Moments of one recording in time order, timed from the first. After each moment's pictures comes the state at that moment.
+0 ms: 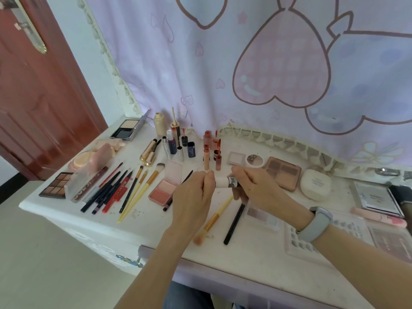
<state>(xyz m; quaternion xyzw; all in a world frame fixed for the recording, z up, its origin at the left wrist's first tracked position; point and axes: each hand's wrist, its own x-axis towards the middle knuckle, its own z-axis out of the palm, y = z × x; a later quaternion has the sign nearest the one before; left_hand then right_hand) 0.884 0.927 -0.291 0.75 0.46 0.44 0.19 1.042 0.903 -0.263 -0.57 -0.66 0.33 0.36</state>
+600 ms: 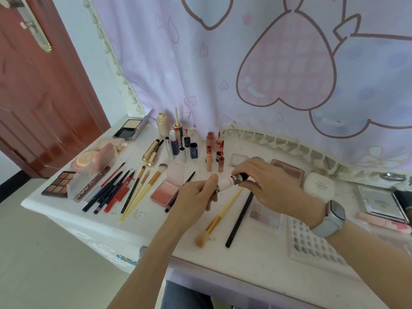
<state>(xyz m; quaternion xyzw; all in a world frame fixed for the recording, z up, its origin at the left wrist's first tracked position) 0.872 0.935 -0.287 0.69 0.47 0.32 0.45 1.066 0.906 -0.254 -0.50 -0.83 0.01 0.24</state>
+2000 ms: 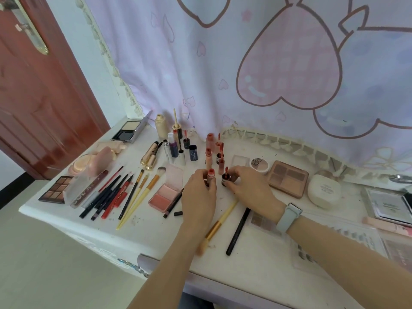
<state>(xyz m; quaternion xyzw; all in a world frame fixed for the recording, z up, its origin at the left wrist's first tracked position) 0.908 0.956 -0.312 0.66 0.59 0.39 0.24 1.044 0.957 -0.312 -0.68 -0.67 0.12 0.27</state>
